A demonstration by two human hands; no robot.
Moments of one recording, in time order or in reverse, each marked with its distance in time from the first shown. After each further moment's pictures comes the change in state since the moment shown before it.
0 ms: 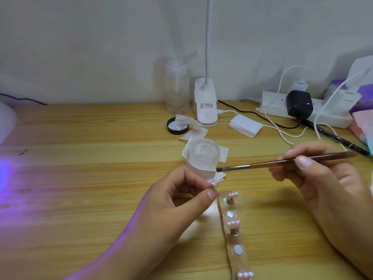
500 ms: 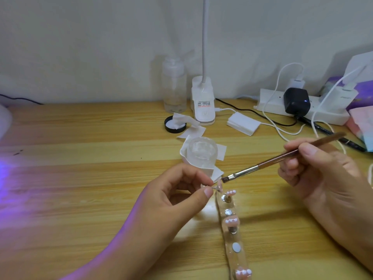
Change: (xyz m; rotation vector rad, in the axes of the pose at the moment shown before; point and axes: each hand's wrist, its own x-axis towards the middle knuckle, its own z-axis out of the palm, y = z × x) left_hand 0.000 0.002 -0.001 0.044 -0.021 0.013; right_hand 0.007 0.000 -0.005 0.252 -0.004 0.161
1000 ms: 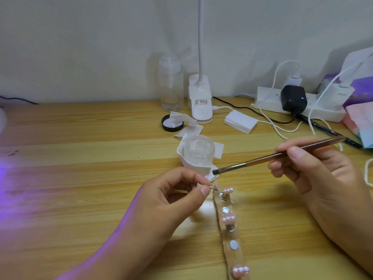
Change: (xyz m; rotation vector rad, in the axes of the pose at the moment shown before) left_hand 0.001 0.000 0.000 -0.070 -0.007 -0.011; right_hand -0.008 -0.003 0.009 -0.216 0.045 -0.114
